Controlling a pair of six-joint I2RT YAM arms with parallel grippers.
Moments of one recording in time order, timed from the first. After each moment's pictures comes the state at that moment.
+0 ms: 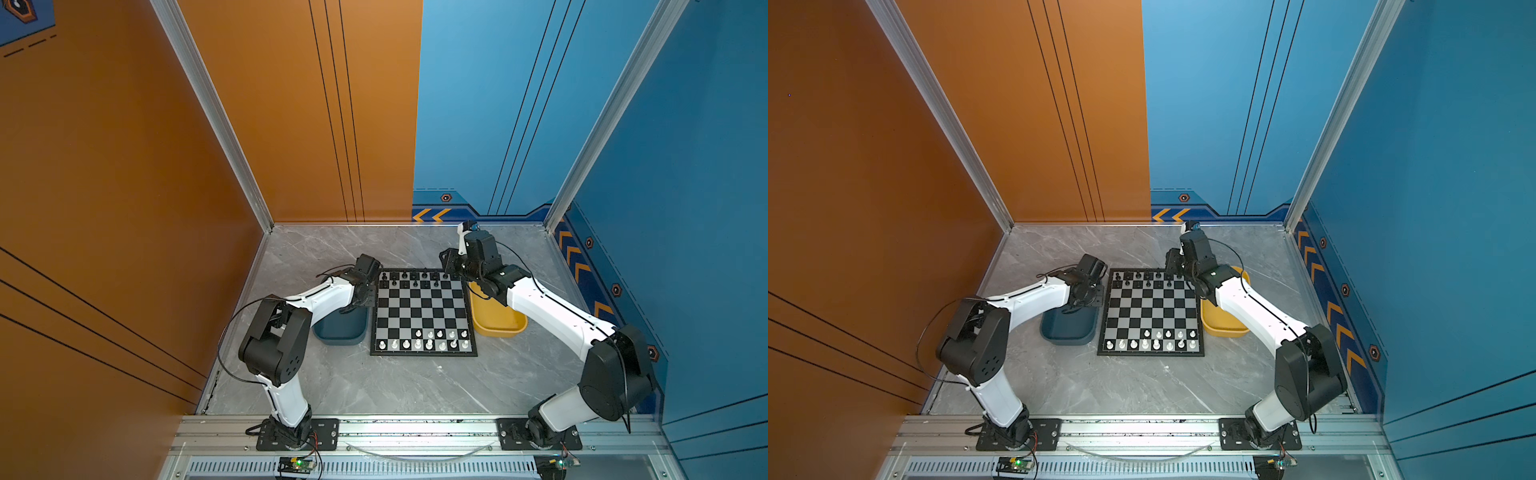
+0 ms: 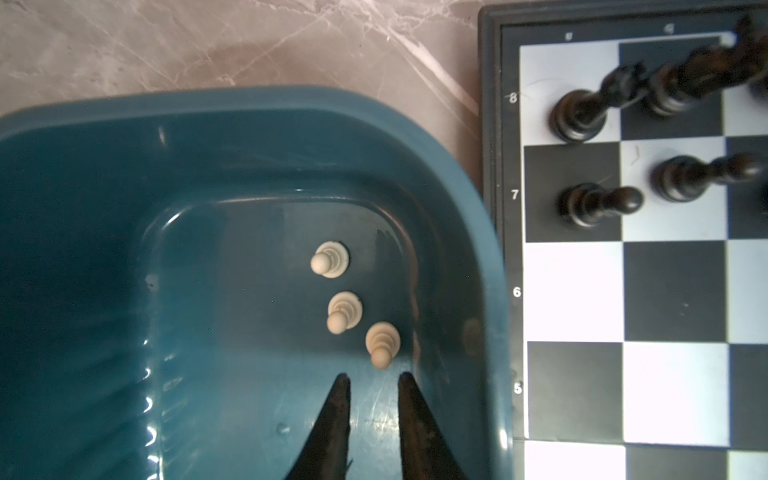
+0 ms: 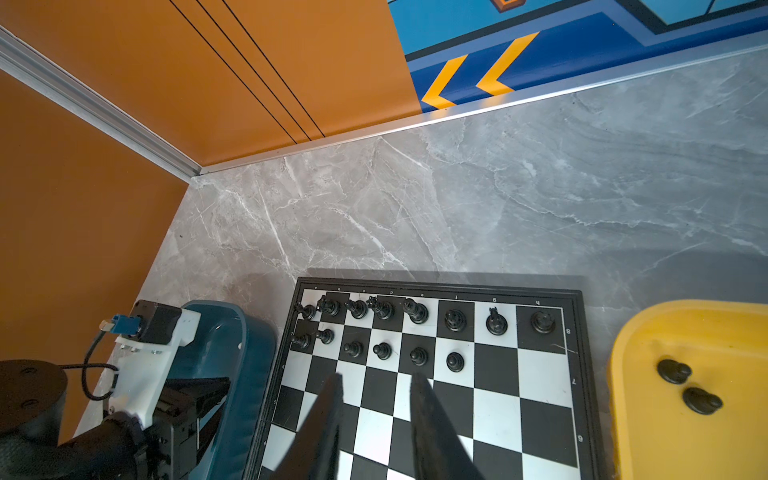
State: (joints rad) left arm -0.43 1.77 1.14 -0.52 -0.24 -0.37; right arm 0.48 1.53 1.20 -0.22 0.02 0.53
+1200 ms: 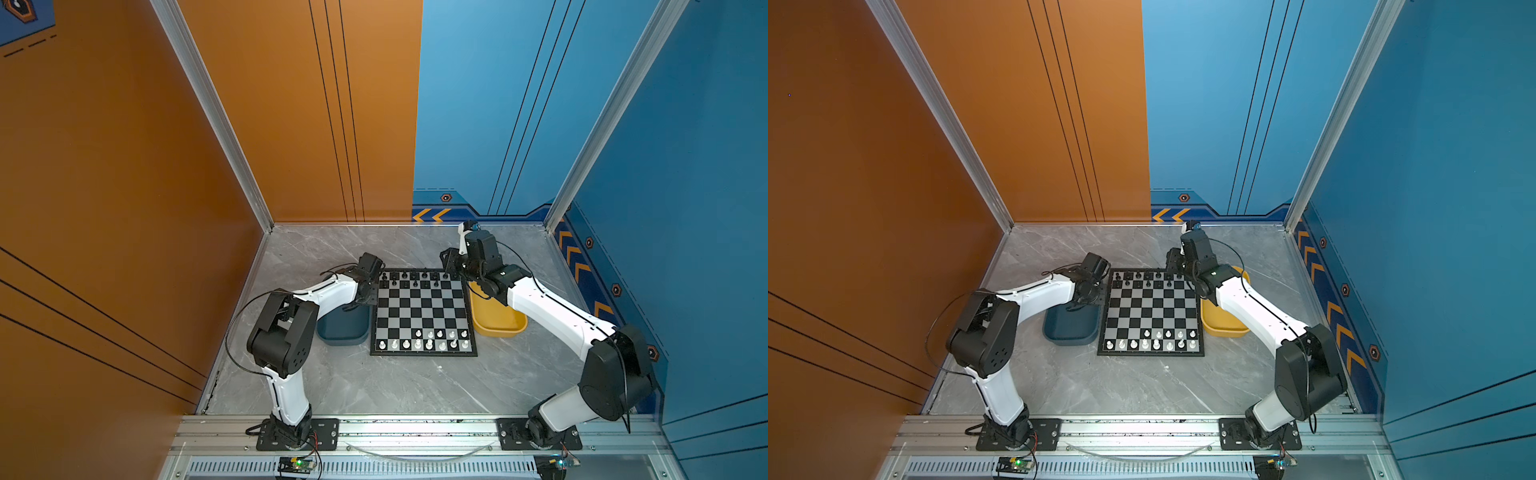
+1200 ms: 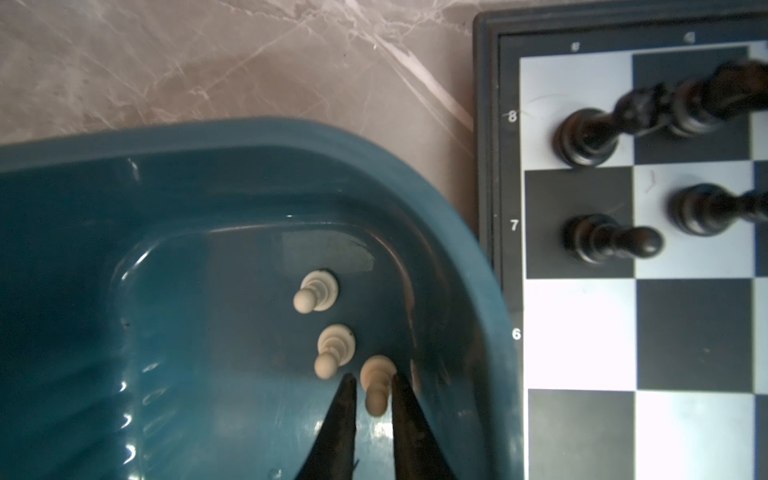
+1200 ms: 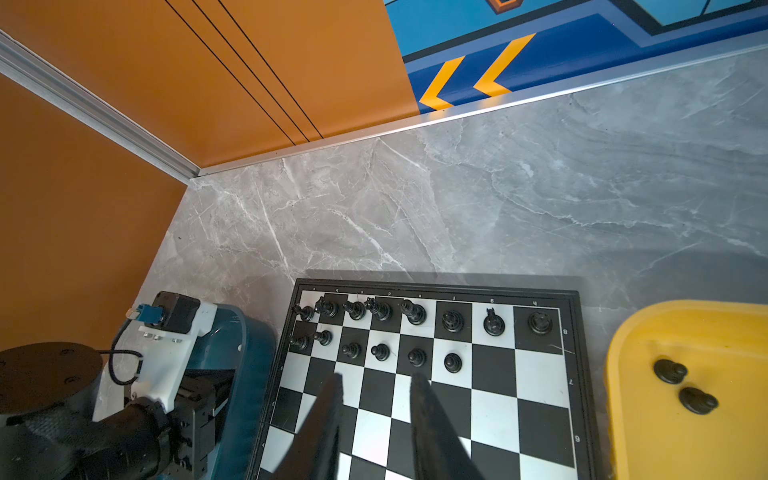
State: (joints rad) left arm -0.43 1.83 1.18 -0.51 -0.24 -0.36; right arm 0.48 1.53 1.20 -0.22 0.02 0.53
